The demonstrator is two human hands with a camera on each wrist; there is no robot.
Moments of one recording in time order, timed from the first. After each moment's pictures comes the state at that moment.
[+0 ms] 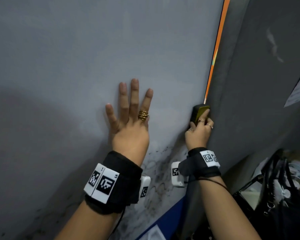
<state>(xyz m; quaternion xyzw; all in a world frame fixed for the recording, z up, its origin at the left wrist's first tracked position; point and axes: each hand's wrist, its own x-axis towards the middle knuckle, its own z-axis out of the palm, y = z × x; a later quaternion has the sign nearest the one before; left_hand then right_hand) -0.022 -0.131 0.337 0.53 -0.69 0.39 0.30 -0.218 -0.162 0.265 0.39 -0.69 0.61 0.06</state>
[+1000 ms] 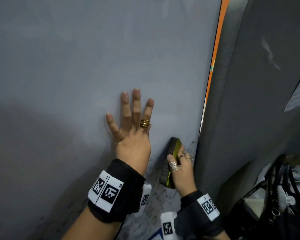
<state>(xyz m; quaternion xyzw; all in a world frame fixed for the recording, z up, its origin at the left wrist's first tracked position) -0.026 -0.129 0.334 0.53 -0.70 0.39 0.28 -0.154 -0.104 0.223 0.45 -0.66 0.58 -0.20</state>
